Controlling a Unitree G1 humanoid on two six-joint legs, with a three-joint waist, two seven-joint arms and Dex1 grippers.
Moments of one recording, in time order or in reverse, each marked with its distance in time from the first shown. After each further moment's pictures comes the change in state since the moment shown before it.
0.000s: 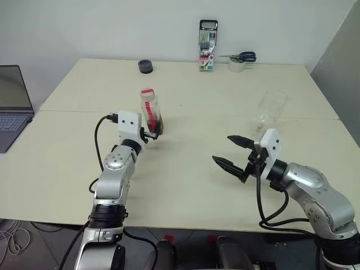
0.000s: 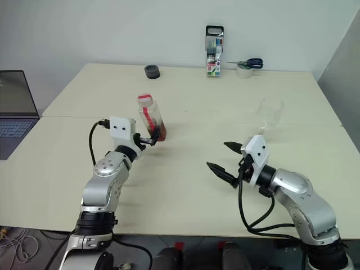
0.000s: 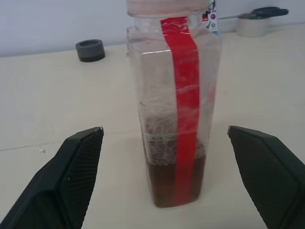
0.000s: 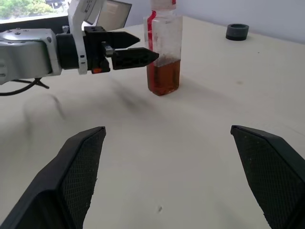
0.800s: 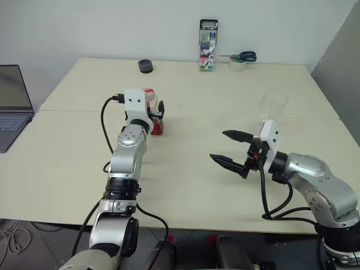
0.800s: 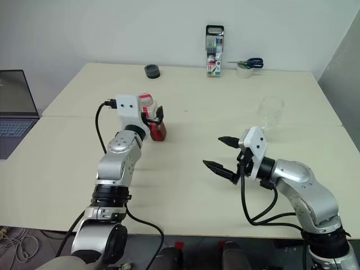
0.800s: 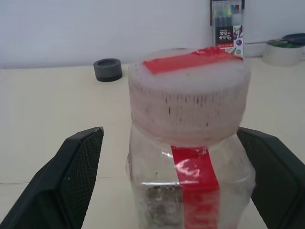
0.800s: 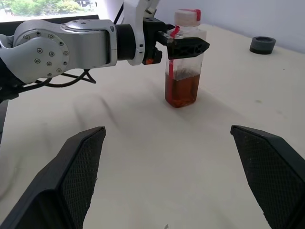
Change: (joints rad) left arm -0.251 -0.061 0.017 0.192 0.042 0.006 0.141; right arm -0.112 -0.025 -0.002 0.035 0.033 0.034 0.079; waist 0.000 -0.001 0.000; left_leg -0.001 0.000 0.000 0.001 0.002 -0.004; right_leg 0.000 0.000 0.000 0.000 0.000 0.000
